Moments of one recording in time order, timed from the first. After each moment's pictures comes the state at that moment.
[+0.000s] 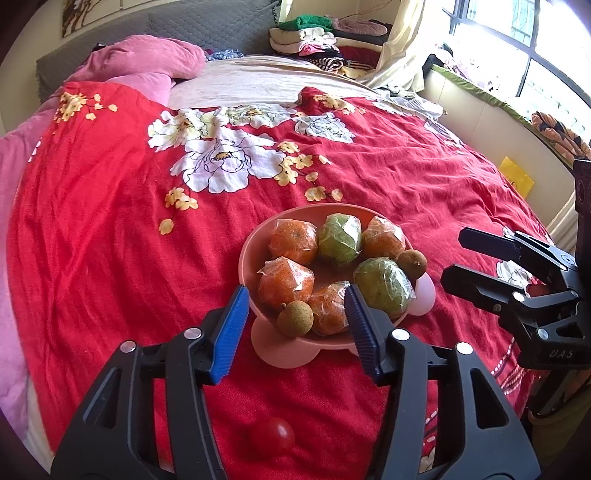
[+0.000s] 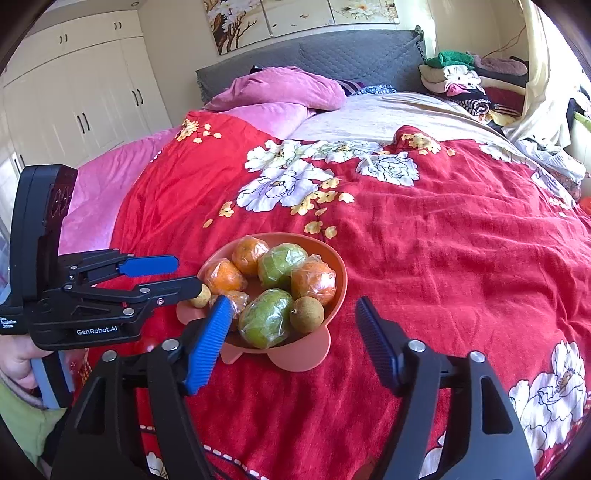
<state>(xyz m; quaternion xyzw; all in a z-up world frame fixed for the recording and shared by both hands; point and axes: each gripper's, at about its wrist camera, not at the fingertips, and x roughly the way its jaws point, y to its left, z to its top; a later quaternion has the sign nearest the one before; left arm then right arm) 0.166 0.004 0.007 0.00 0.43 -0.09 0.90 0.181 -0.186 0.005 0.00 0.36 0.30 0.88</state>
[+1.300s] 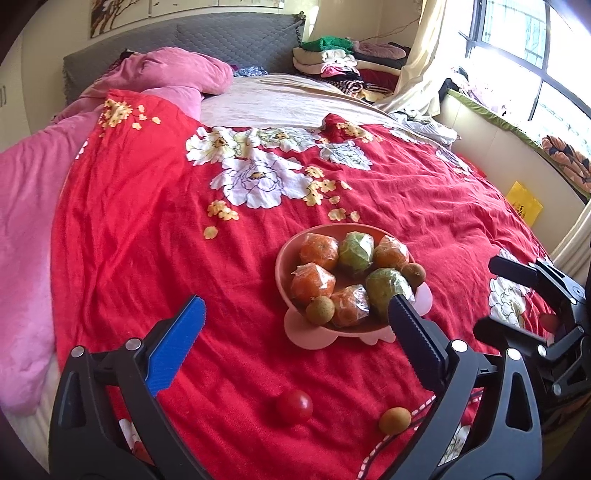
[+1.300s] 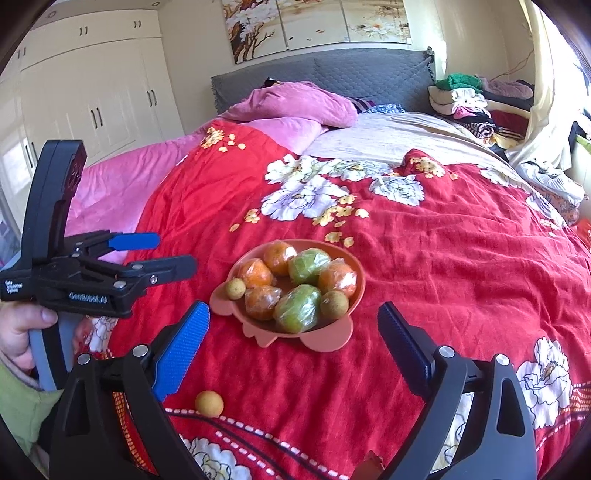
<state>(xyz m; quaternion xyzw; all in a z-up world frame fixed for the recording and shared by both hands) 0.134 0.028 0.036 -0.02 0.40 -0.05 0.92 0.133 -0.180 0.028 -0.03 0.33 0.31 0.89</state>
